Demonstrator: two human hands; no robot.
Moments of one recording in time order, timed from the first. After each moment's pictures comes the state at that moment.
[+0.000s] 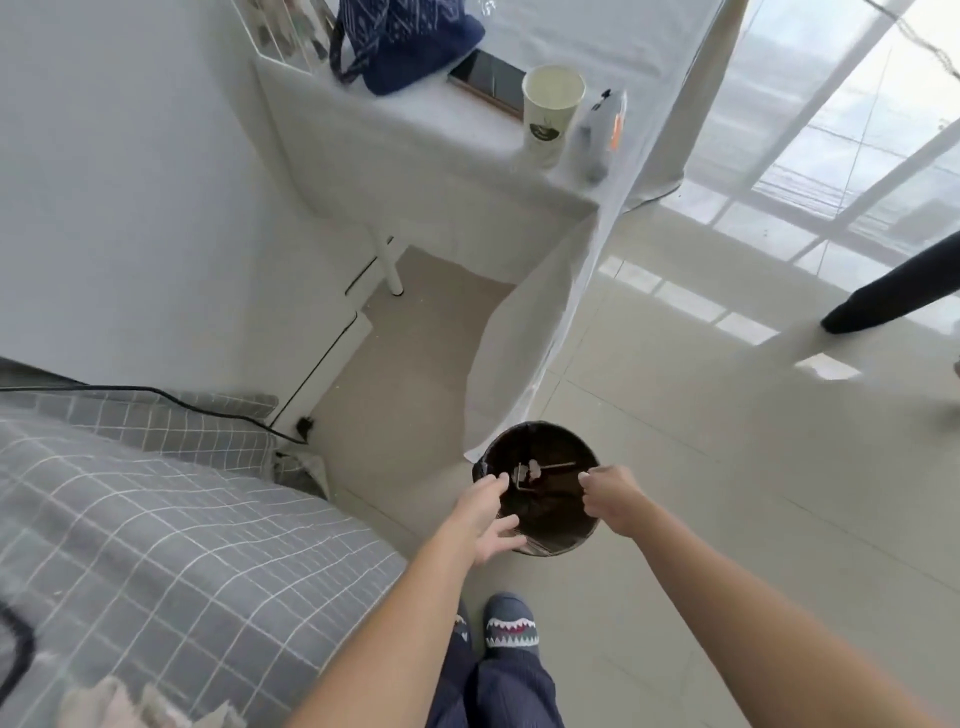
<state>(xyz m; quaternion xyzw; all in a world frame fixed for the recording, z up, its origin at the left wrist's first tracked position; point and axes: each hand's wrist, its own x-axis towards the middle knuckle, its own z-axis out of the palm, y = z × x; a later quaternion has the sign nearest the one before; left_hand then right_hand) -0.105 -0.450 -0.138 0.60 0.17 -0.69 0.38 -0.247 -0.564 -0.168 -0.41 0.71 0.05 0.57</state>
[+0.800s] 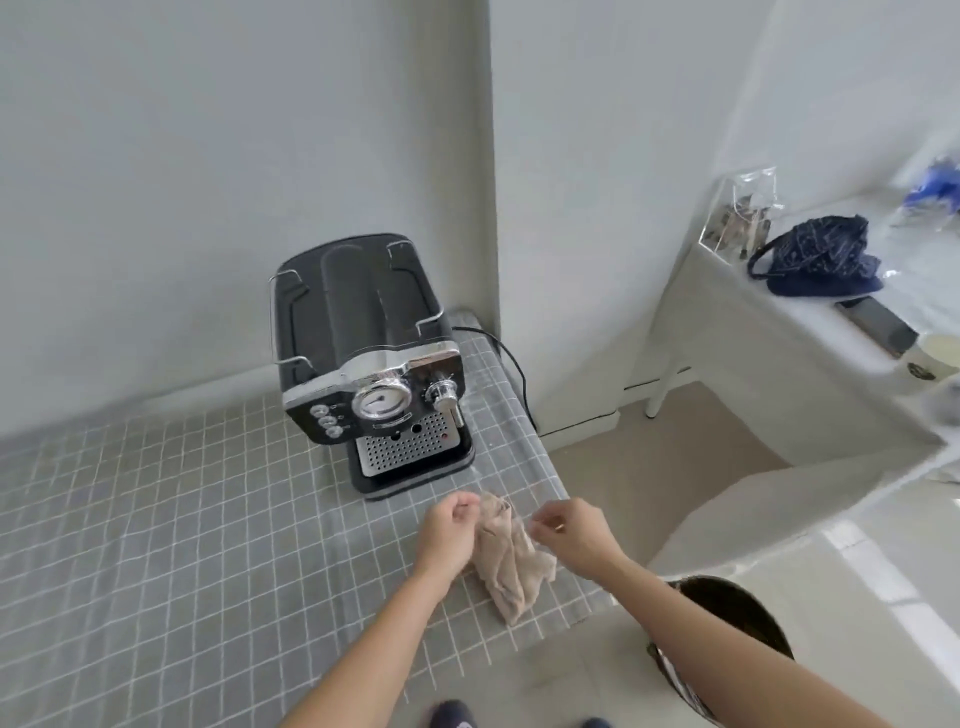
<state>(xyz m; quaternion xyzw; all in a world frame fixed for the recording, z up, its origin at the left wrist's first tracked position) 0.004 -0.096 0.028 0.85 0.06 -0.22 0.48 -0.048 -0.271 0.020 -0.87 0.21 0.17 0.43</state>
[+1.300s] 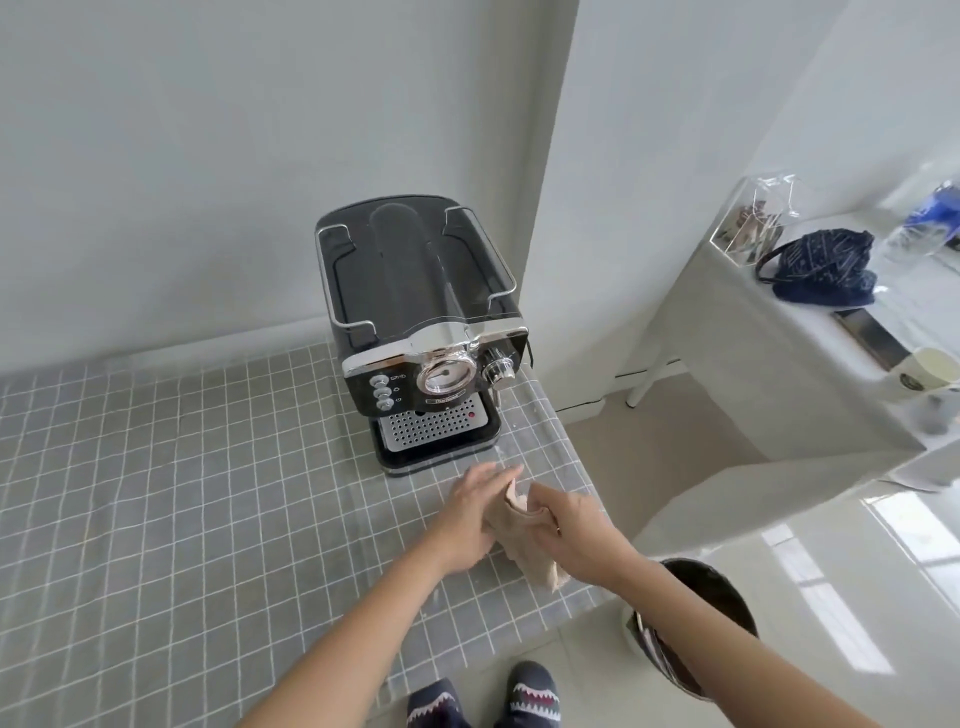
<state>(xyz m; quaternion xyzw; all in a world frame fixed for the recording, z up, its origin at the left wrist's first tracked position) 0.027 -0.038 0.014 0.85 -0.26 -0.28 0.37 -0.044 -0.198 0.076 -0.93 0.05 0.16 0.33</state>
